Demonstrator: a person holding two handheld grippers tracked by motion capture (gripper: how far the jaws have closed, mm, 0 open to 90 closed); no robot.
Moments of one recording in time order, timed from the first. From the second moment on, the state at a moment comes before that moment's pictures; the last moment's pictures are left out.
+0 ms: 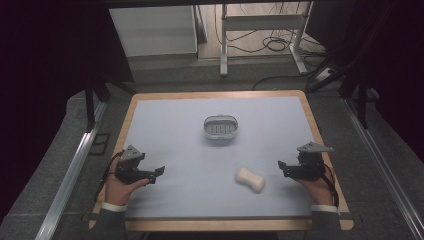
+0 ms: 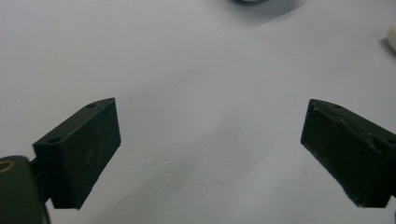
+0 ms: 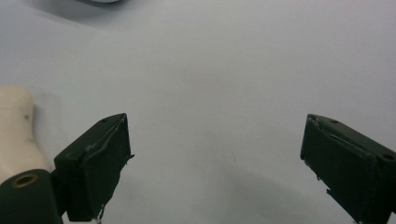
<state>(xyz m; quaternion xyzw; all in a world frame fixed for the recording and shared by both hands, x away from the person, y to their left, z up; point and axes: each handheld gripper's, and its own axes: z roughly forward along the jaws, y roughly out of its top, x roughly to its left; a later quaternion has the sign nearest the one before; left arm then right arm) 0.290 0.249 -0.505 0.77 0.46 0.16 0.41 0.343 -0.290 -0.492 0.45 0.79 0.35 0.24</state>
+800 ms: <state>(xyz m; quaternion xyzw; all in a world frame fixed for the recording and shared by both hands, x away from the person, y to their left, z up) 0.286 0.248 -0.510 0.78 0.46 0.15 0.40 0.345 -0.298 -0.487 0.47 0.78 0.35 0.22</state>
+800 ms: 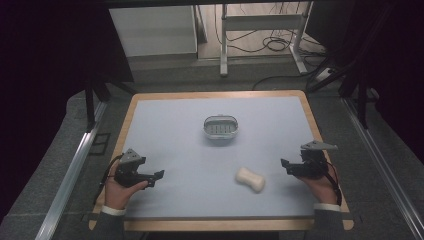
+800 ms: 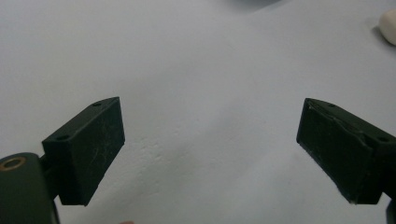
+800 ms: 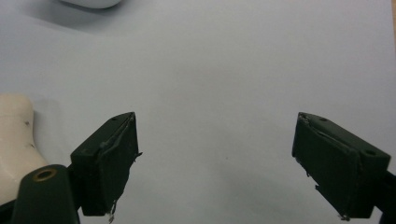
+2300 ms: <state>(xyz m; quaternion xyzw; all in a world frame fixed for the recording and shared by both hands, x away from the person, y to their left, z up) 0.287 0.248 -0.512 0.79 0.45 0.15 0.38 0.338 -0.253 -0.432 0.38 0.85 0.30 0.19</state>
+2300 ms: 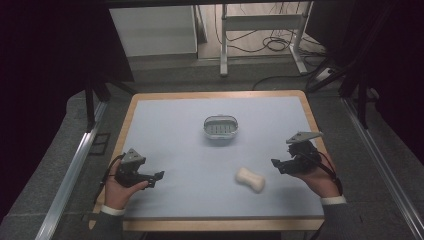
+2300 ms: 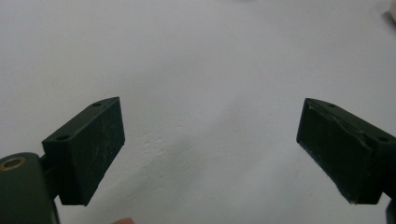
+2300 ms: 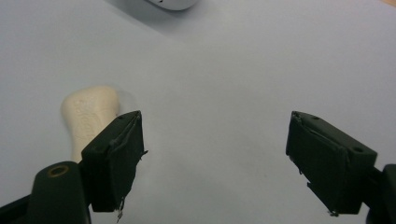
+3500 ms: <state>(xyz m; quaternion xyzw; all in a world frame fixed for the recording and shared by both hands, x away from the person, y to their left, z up) 0.287 0.249 -0.513 0.80 0.45 0.15 0.37 0.334 -0.188 -0.451 0.31 0.91 0.23 0.13</state>
